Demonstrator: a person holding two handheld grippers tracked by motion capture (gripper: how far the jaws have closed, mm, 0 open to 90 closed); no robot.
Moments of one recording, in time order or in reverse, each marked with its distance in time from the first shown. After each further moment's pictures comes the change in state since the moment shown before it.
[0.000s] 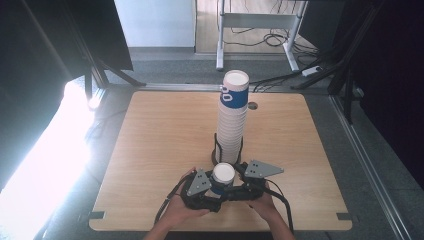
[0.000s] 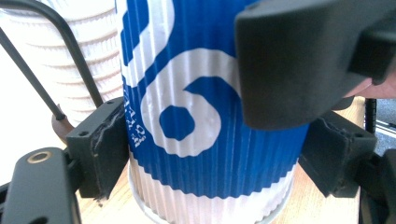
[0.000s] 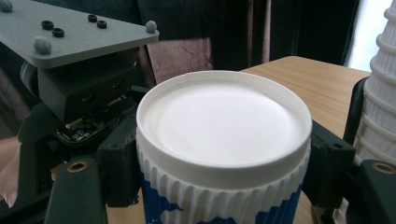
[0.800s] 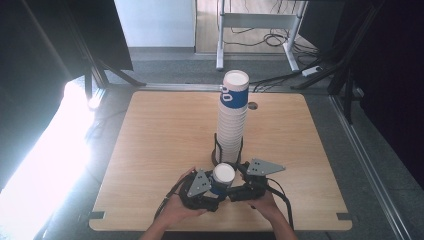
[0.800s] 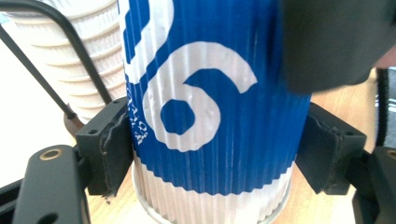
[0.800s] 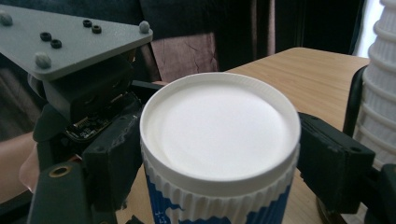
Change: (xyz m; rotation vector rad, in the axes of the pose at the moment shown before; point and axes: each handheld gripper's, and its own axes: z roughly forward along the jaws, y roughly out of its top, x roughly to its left) left arm 0.004 -0.001 -0.003 0.049 0.019 0.078; right arm -0.005 0.001 -0.004 0.021 0.023 0.046
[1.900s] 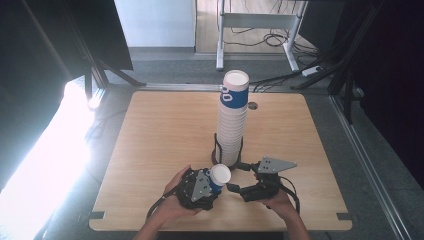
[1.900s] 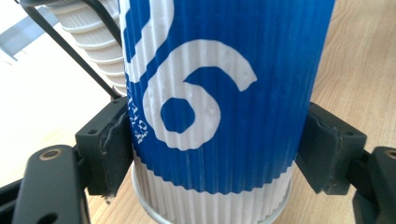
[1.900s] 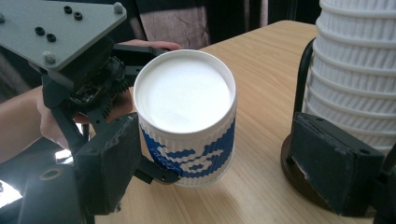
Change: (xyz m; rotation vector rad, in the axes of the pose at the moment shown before) left arm 0.003 -0.004 -0.003 0.123 0.127 0.169; right arm -0.015 0.003 -0.030 0.113 -0.032 -0.003
